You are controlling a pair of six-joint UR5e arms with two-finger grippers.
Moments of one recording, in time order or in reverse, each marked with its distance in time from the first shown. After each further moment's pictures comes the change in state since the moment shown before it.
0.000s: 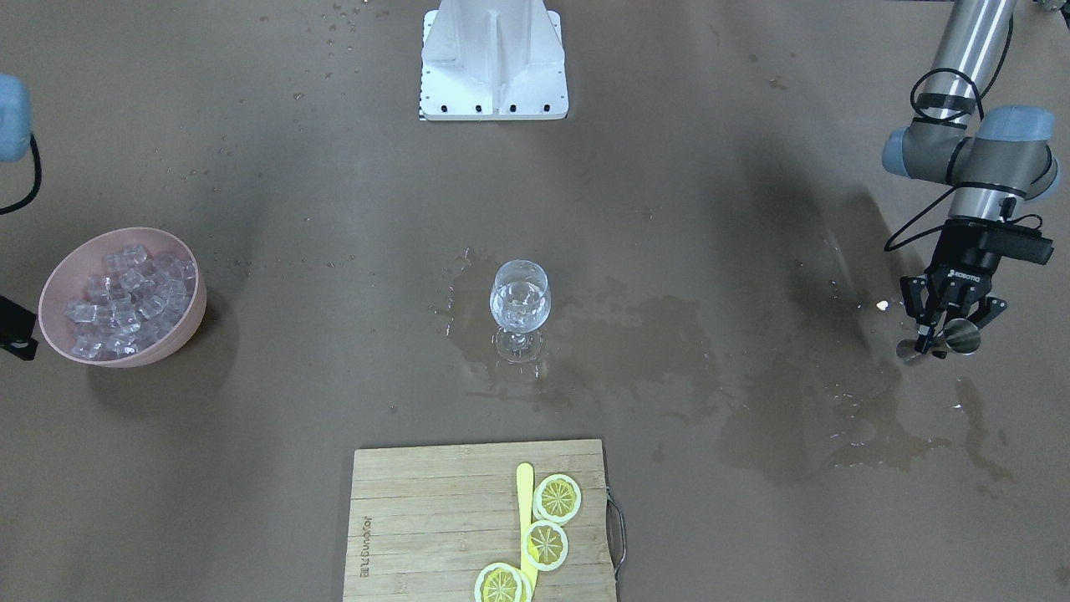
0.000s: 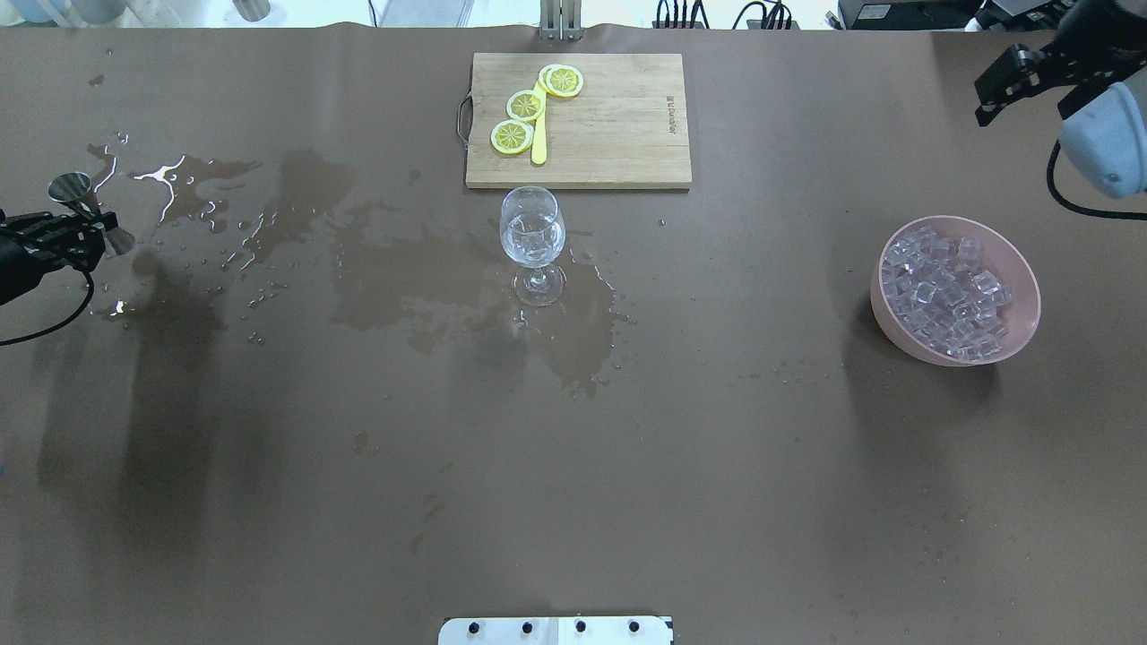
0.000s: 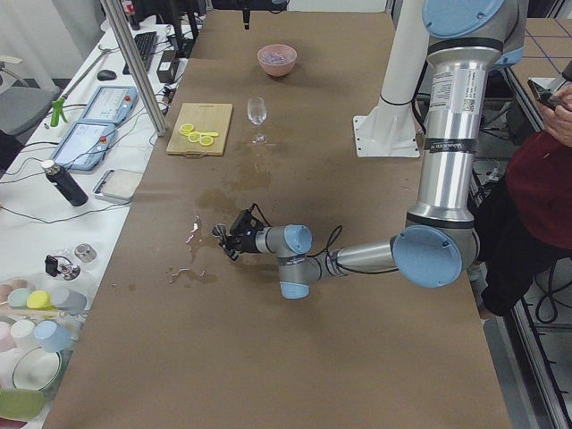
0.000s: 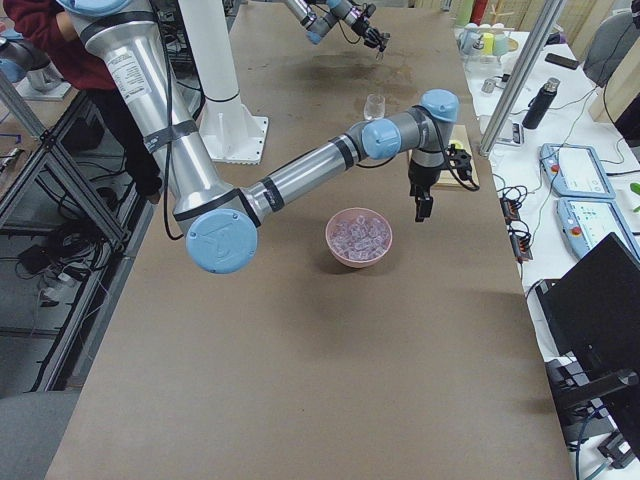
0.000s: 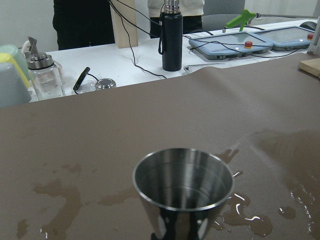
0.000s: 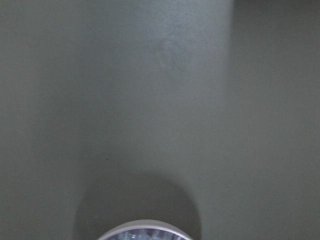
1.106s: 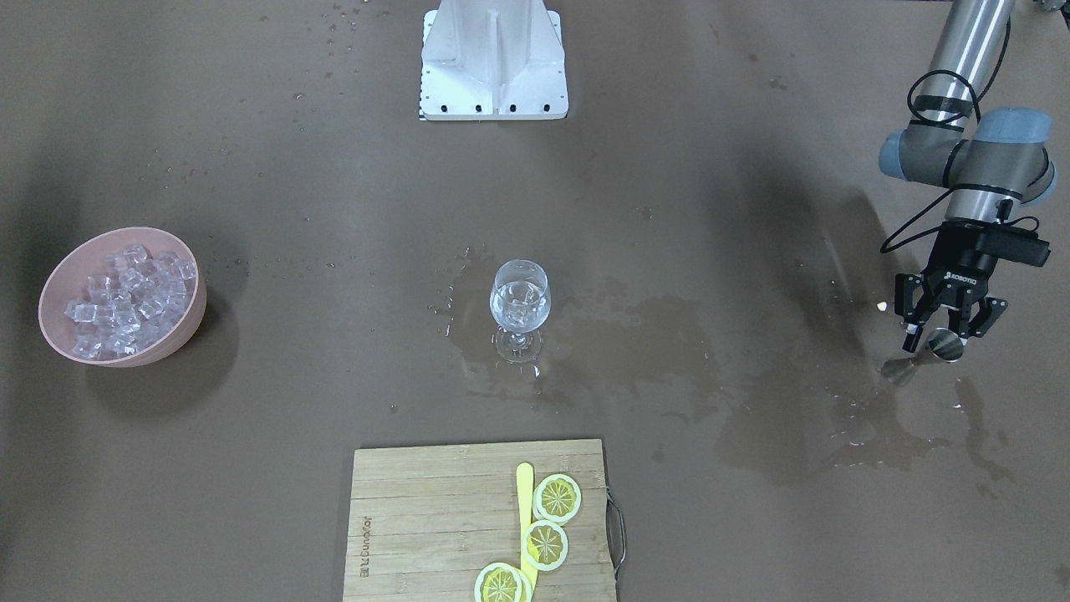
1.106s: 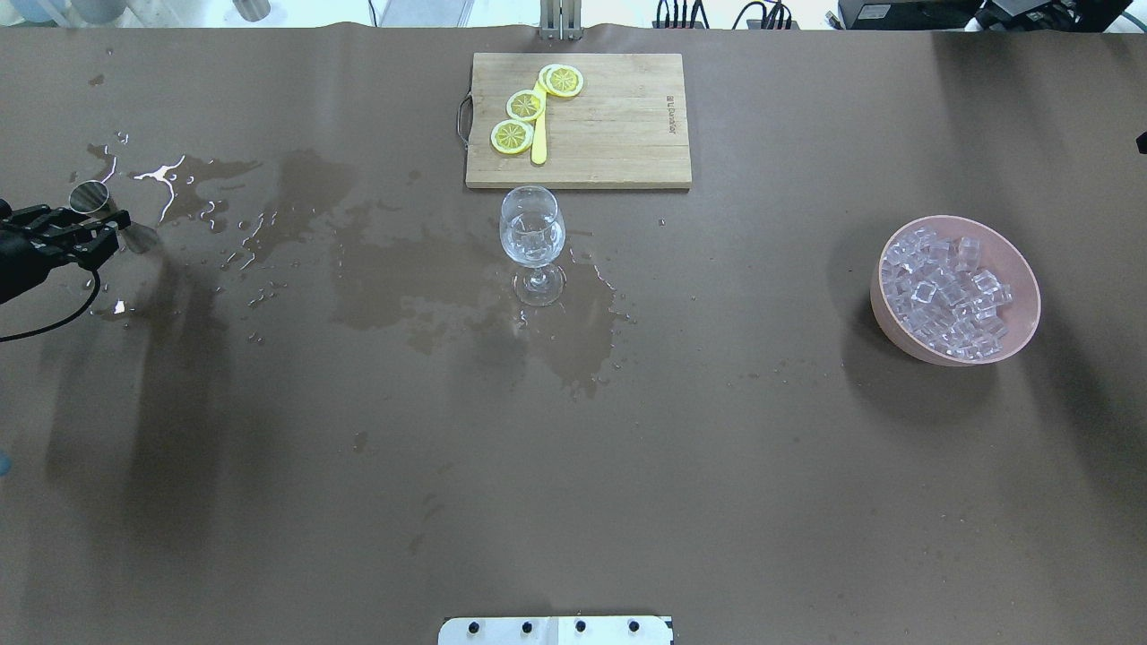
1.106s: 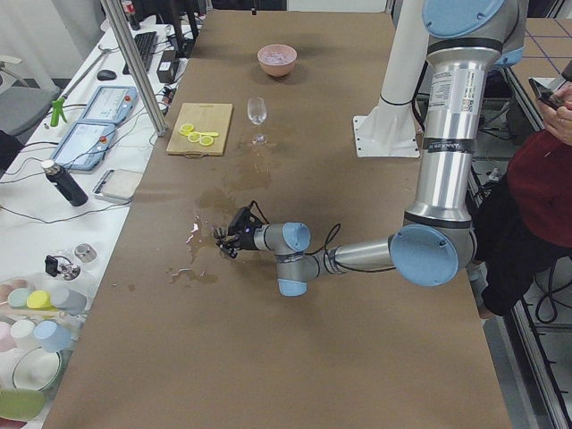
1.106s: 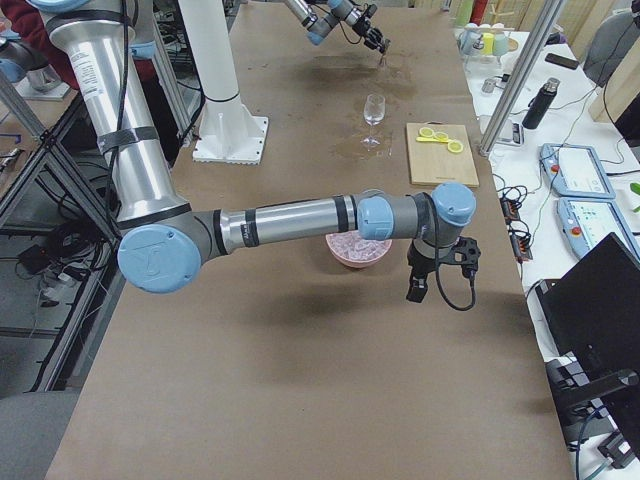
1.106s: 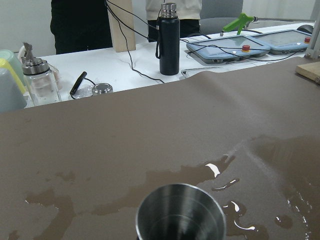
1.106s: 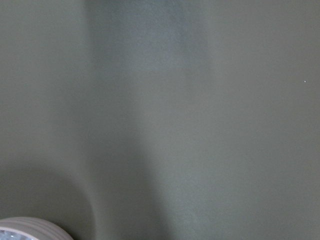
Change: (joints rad) left arm 0.000 -0.013 -0.003 0.000 -0.001 -0.003; right arm 0.194 -0.157 -0.159 0.093 0.122 -0.110
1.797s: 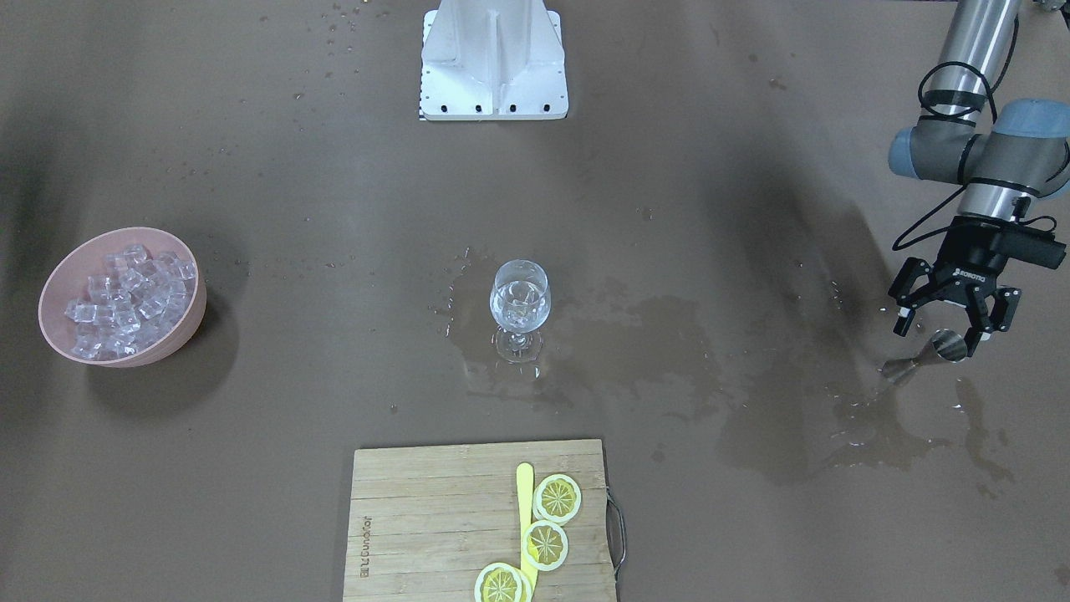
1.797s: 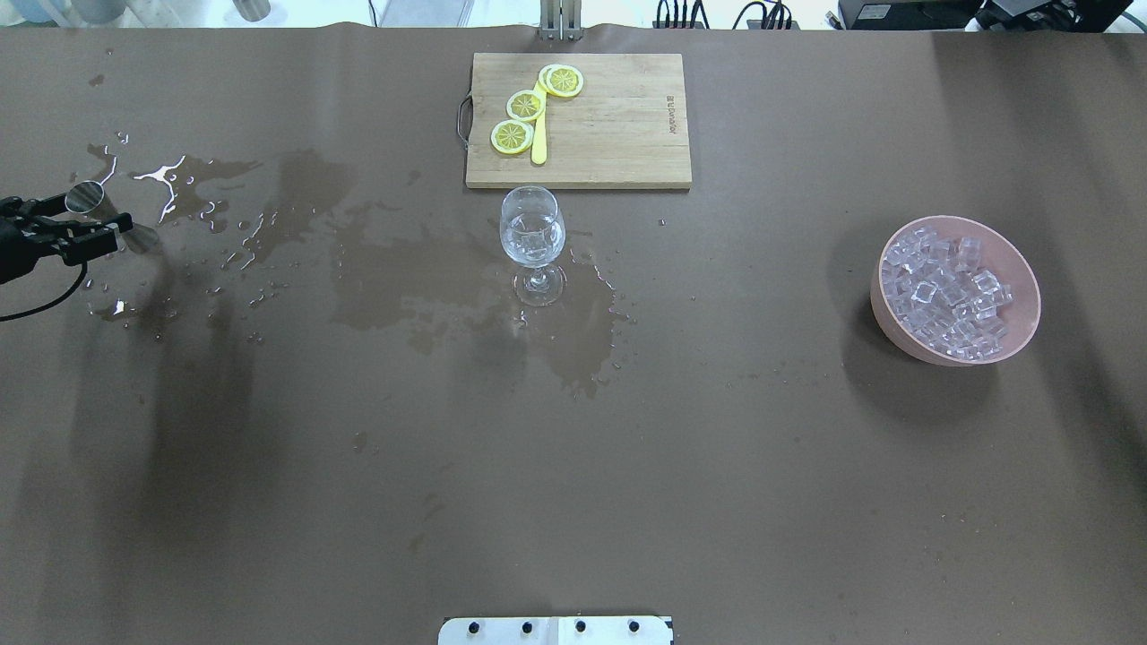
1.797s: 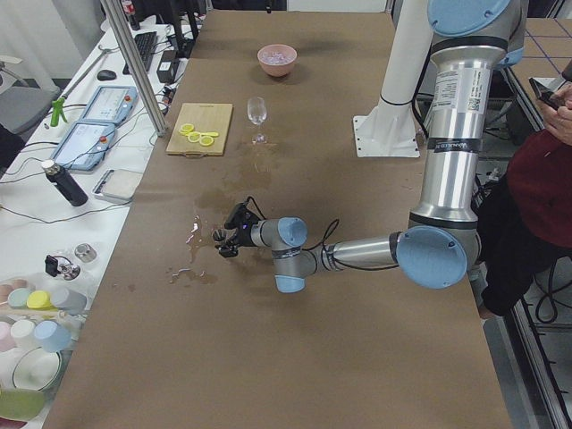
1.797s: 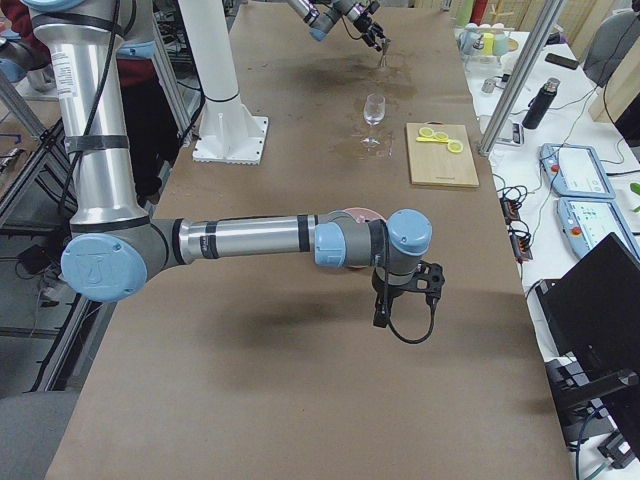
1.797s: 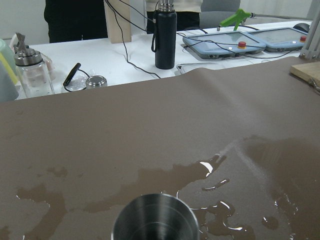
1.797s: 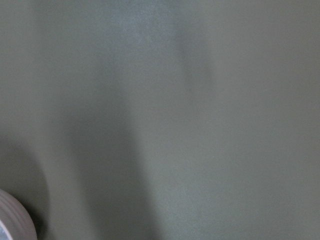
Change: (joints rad) left arm -0.081 0.014 -0.084 0.113 -0.165 -0.031; right arm 0.042 -0.174 0.112 0.034 -0.007 -0.002
